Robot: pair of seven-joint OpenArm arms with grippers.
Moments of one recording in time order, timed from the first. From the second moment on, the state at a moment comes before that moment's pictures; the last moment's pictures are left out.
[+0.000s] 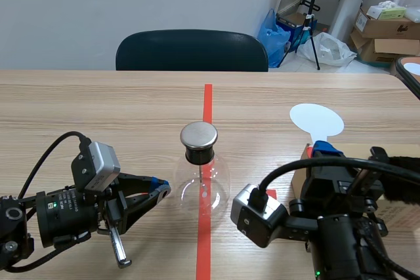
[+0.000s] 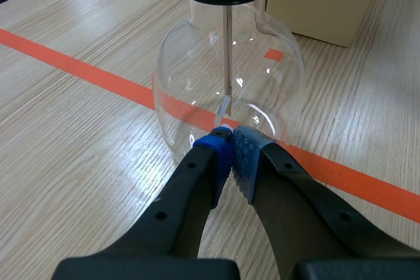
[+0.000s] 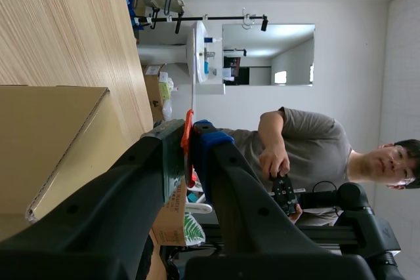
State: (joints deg) left arm 1.3 -24.5 22.6 60.8 13.0 -37.3 -40.6; right arm -33.6 11.6 -21.2 95.6 -91.3 -30.6 -24.8
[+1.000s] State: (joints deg) left arm 1.3 -24.5 22.6 60.8 13.0 -37.3 -40.6; right arm -33.6 11.6 -21.2 95.6 -91.3 -30.6 -24.8
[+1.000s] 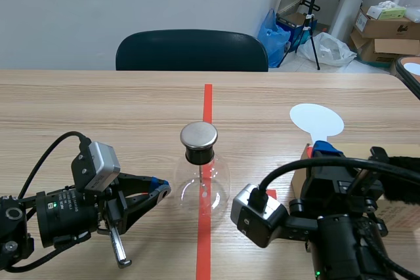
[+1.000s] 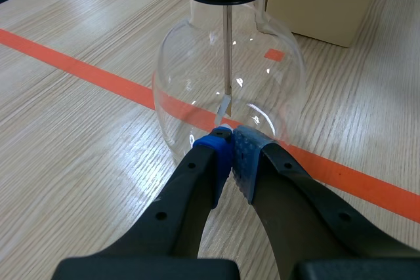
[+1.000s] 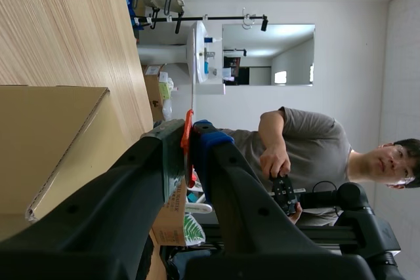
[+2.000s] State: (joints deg) left arm 1.3 -24.5 22.6 60.8 13.0 -37.3 -40.6; right arm -33.6 11.6 -21.2 95.6 -91.3 -30.6 -24.8
